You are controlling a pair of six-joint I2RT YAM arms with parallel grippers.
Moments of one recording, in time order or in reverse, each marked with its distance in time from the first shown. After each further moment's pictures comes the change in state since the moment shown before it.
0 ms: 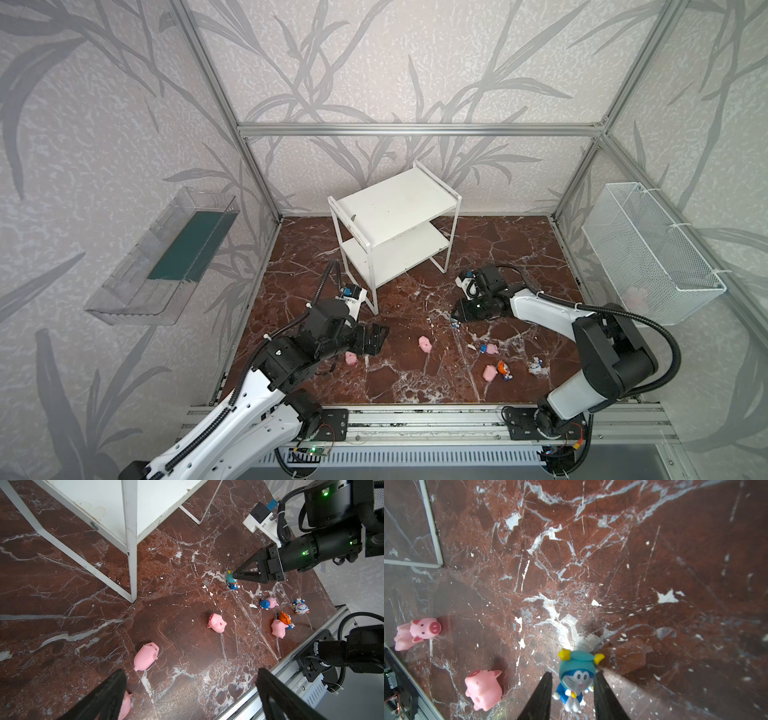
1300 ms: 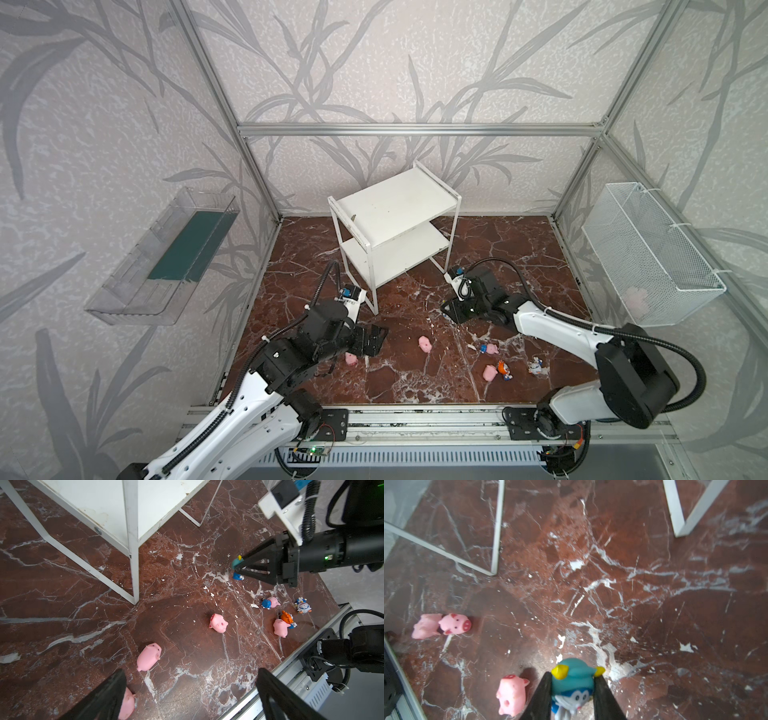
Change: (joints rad) left arm -0.010 -0.024 0.001 -0.014 -0.037 0.034; right arm 0.156 -0.201 -0.066 0.187 0.121 -0.095
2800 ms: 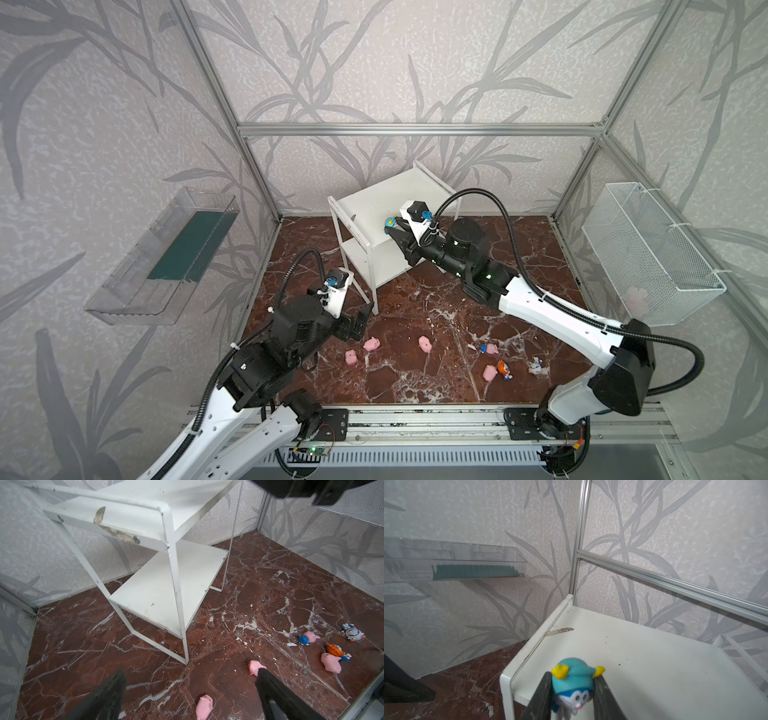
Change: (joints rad) left arm -0.001 -0.042 0.192 0.061 -0.199 0.384; right arm 0.254 0.167 0.643 0.322 0.180 -0.330
